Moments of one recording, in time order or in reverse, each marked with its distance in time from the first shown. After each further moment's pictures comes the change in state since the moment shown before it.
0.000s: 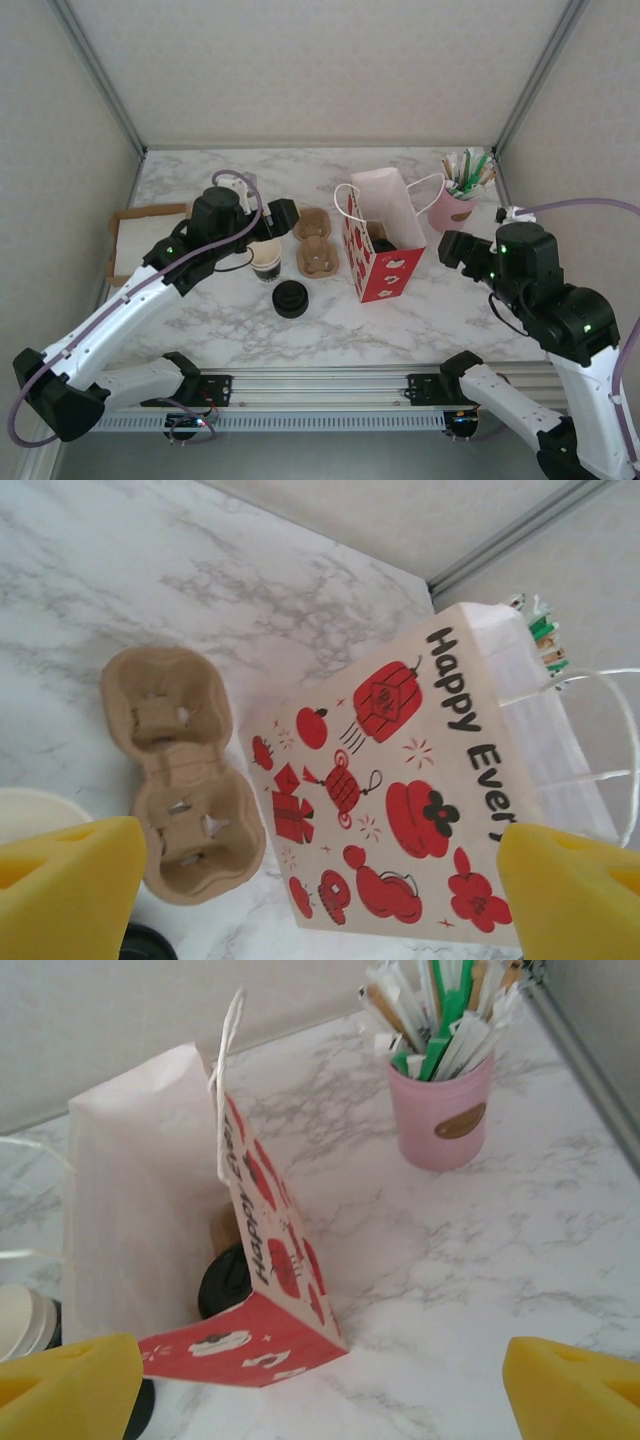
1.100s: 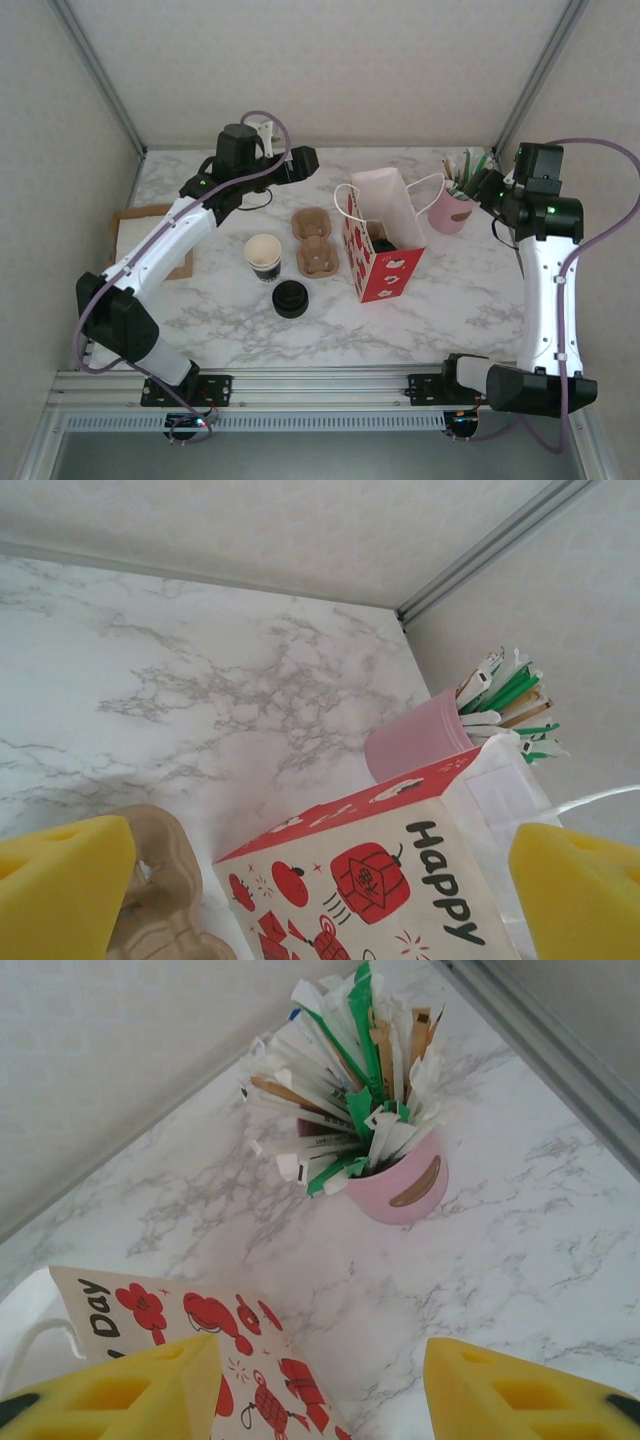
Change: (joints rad) left arm 0.167 0.461 0.391 0.095 0.248 0.168; right arm -0.591 0.424 0.107 0.208 -0.386 -0.071
